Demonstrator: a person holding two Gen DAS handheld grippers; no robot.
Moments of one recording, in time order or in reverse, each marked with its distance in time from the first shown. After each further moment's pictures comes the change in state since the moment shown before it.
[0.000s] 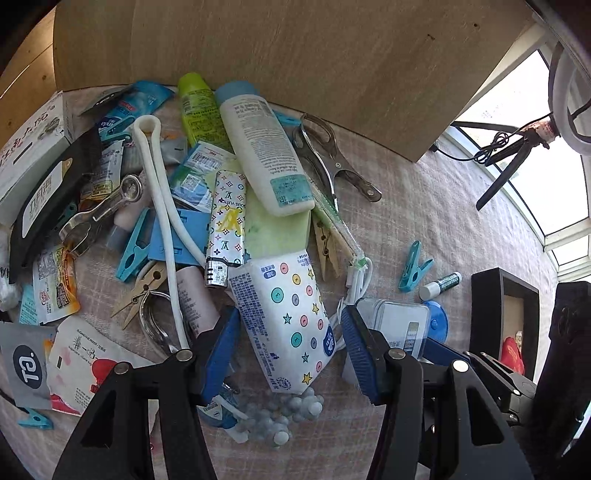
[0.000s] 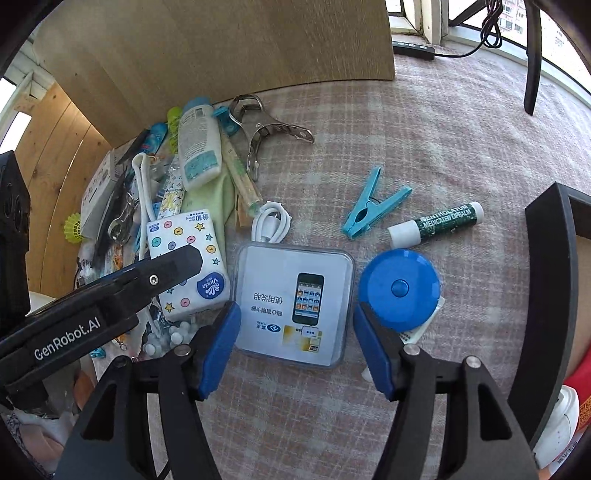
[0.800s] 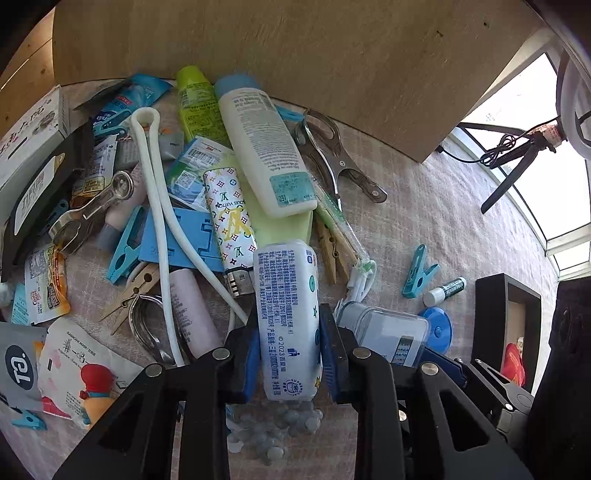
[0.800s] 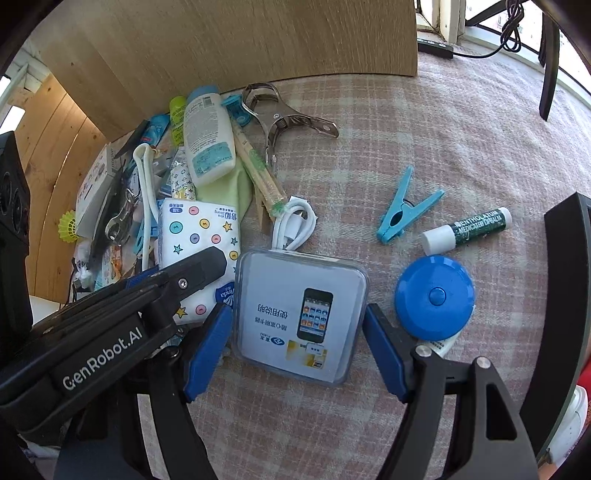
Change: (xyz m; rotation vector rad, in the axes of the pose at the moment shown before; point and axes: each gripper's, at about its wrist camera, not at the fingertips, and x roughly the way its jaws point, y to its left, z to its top) left arm 0.007 0.000 0.004 -0.017 -0.009 0.003; right arm 0.015 0.021 0.006 -0.001 0.012 -0.035
